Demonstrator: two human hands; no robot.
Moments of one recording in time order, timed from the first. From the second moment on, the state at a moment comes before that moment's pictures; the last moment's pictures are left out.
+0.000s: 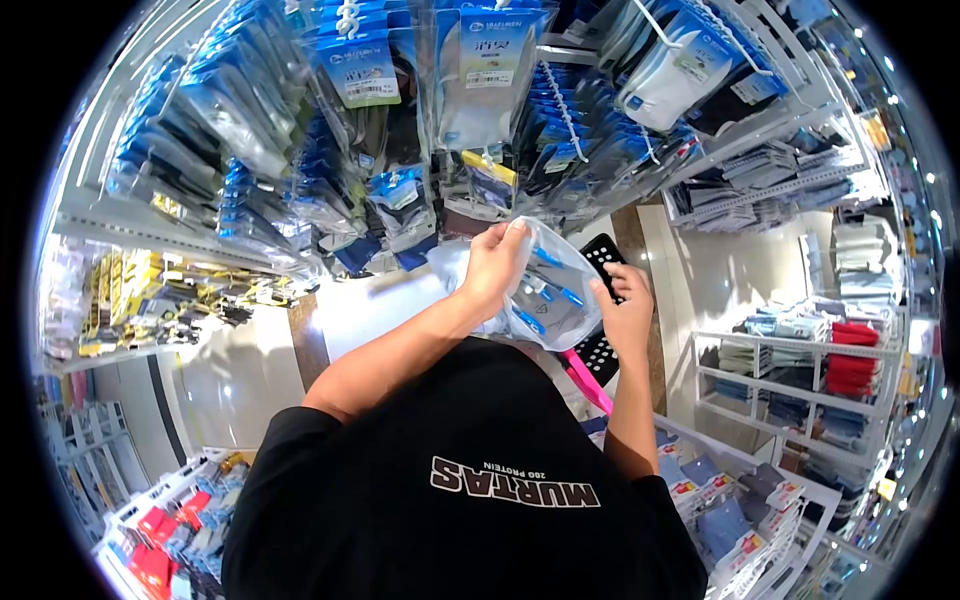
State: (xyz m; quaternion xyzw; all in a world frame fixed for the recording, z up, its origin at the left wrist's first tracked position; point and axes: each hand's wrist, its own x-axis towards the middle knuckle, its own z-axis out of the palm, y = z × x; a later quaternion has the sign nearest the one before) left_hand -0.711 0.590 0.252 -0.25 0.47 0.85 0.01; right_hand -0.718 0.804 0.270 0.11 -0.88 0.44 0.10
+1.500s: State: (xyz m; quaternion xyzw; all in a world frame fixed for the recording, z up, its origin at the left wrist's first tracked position) left_hand -0.697 0.555 0.246 -0.32 0.44 0.84 -0.03; right_hand -0.938 0.740 0.377 0.06 -0.45 0.89 -0.02
